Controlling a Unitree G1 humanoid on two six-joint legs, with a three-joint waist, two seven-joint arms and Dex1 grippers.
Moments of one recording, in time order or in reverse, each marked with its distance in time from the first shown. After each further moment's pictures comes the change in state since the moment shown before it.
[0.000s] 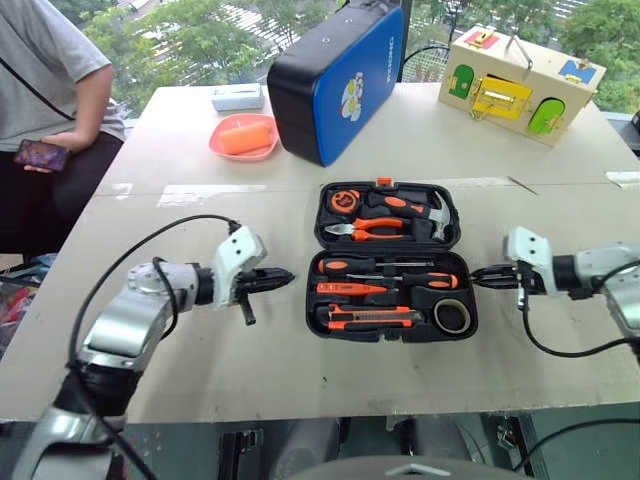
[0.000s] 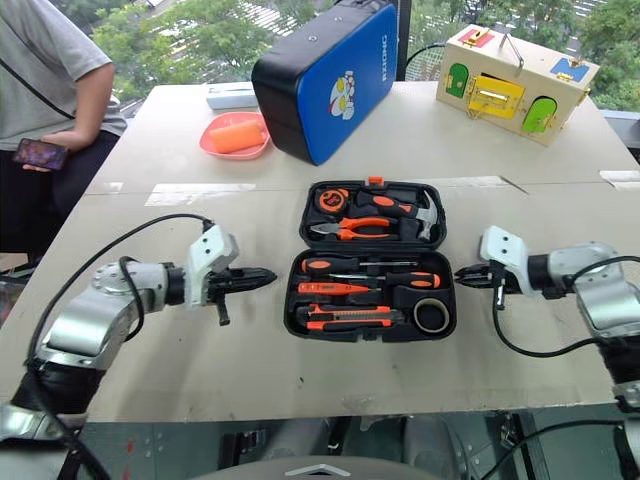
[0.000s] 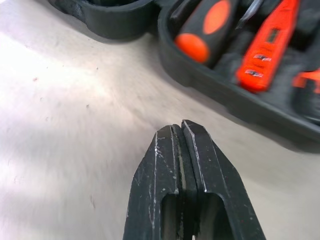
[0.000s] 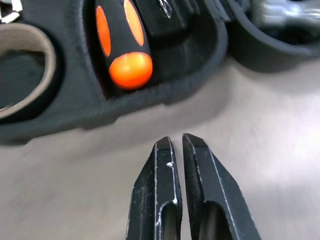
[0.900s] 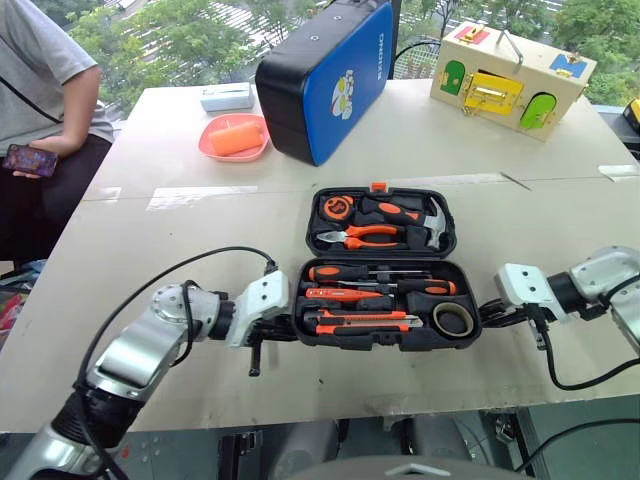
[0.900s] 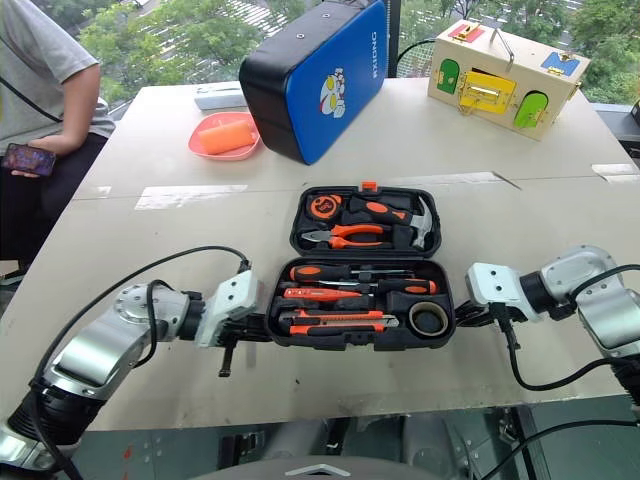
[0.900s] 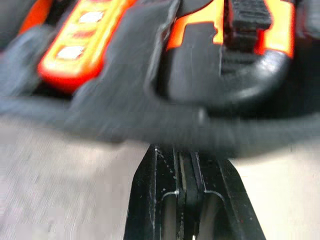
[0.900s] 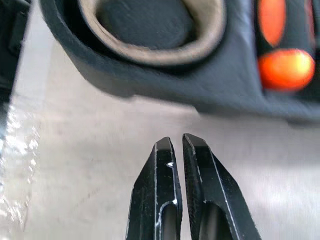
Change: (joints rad) left arm 0.171 0.108 -0.051 -0.200 -0.026 -0.001 -0.158; right arm 0.128 -0.141 0.015 -0.245 0.020 0.009 0.199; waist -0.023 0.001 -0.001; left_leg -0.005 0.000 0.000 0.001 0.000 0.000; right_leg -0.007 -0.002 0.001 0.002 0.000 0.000
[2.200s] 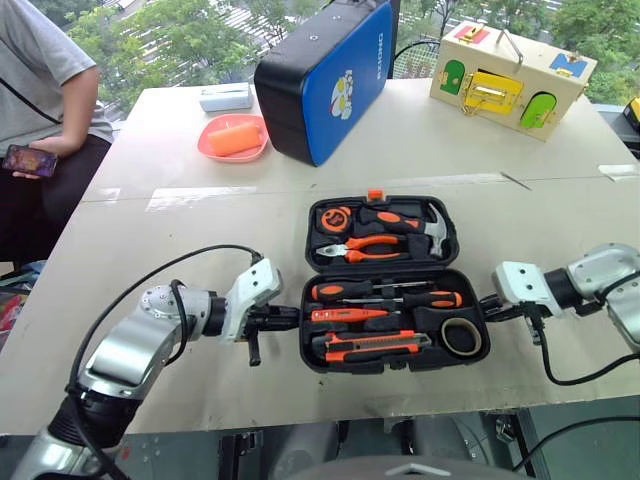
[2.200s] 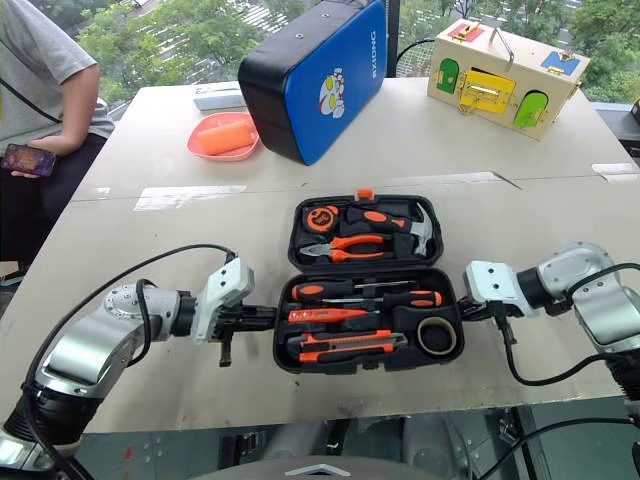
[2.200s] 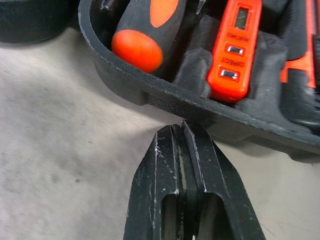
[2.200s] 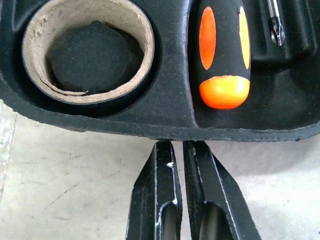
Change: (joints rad) left arm 0.008 -0.055 0.051 -0.042 -0.043 0.158 0.068; right arm -0.011 0.033 0.005 0.006 -0.035 -0.064 0.007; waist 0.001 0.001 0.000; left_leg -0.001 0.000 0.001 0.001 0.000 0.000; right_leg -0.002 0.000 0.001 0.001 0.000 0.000
